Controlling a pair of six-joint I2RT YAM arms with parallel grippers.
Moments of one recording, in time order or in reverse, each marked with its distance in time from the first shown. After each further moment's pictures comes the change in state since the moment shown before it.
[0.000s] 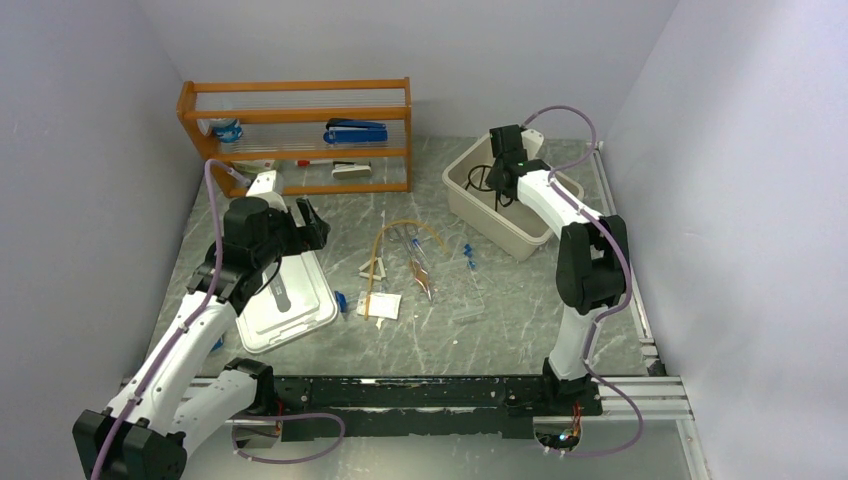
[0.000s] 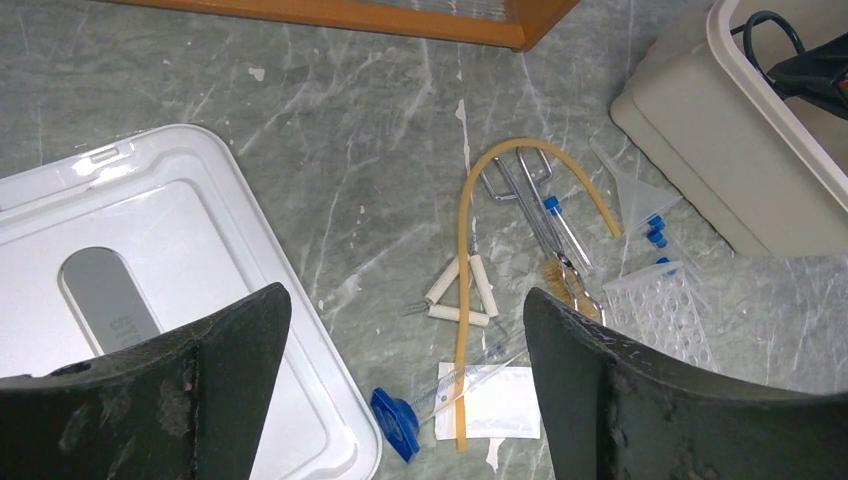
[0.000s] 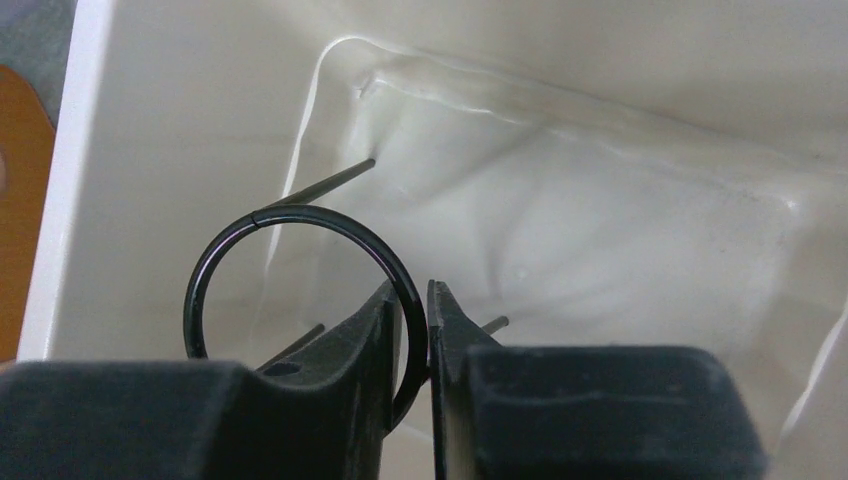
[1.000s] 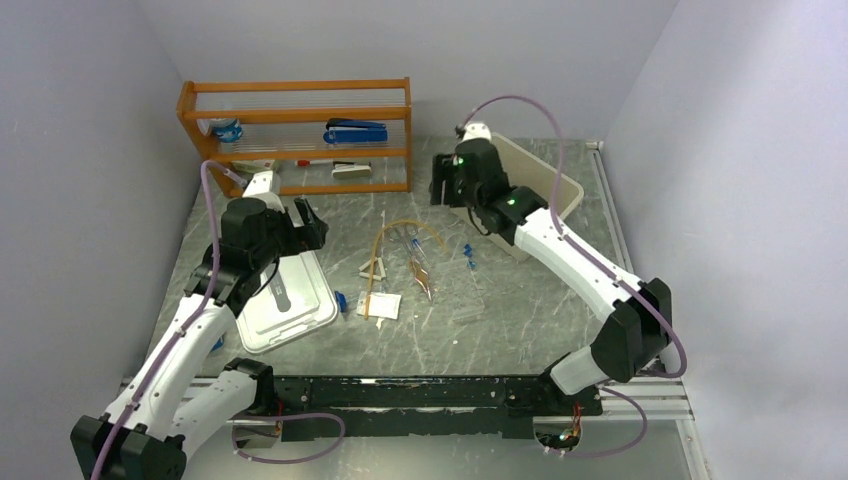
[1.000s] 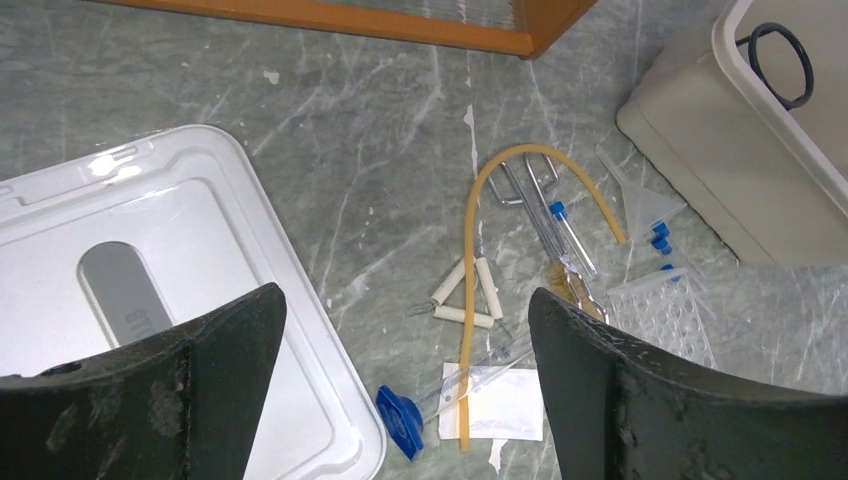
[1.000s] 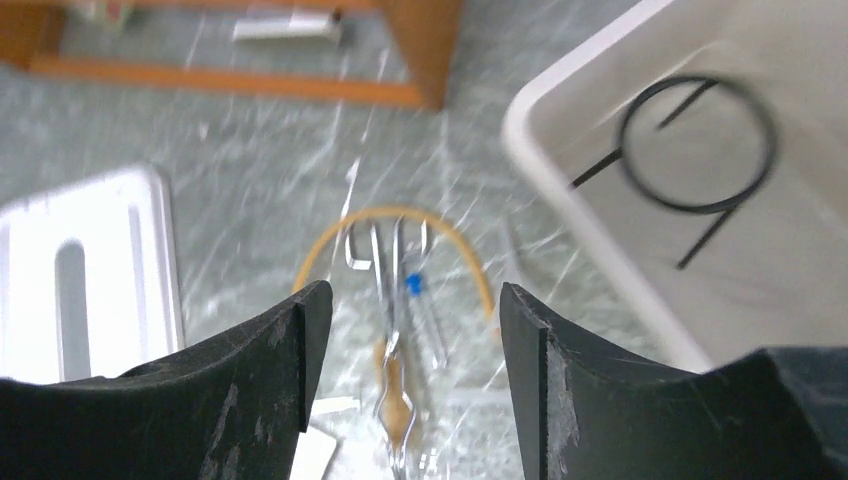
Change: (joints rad) left arm 0.000 -0.007 0.008 -0.016 -0.015 0.000; right arm 0.332 -0.415 -0.109 0.012 -0.091 -0.258
